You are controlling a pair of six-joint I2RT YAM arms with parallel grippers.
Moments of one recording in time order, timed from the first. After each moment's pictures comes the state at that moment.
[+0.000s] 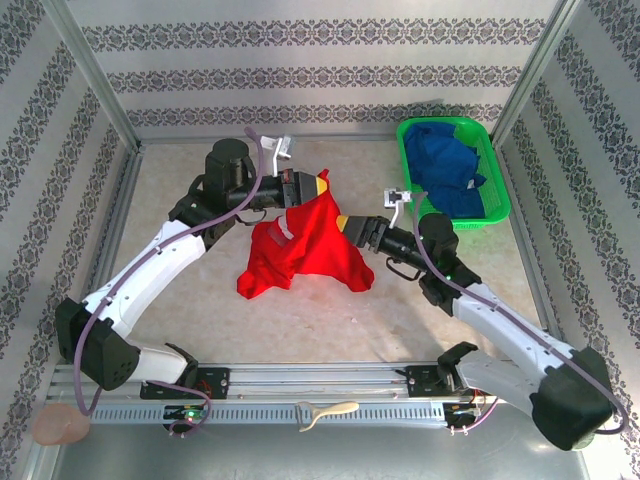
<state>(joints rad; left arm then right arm) -0.49 1.37 1.31 -0.19 0.70 -0.74 0.53 0.99 0.63 0.30 -0.47 0.81</state>
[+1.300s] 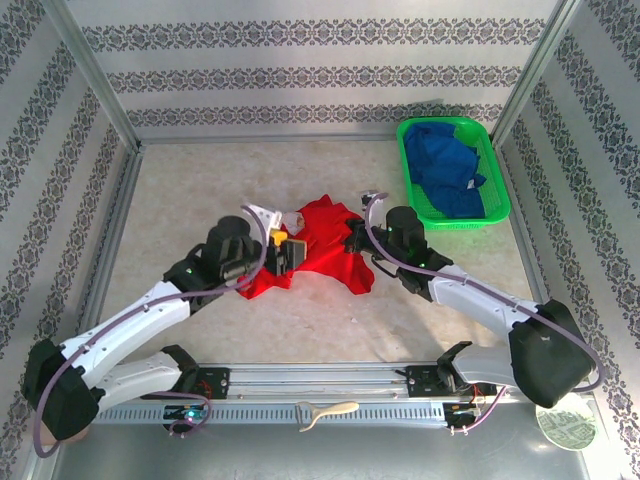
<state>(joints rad) -0.67 1.04 0.74 -0.15 0.14 -0.34 0.56 1.24 0.65 0.32 -0.35 0.62</state>
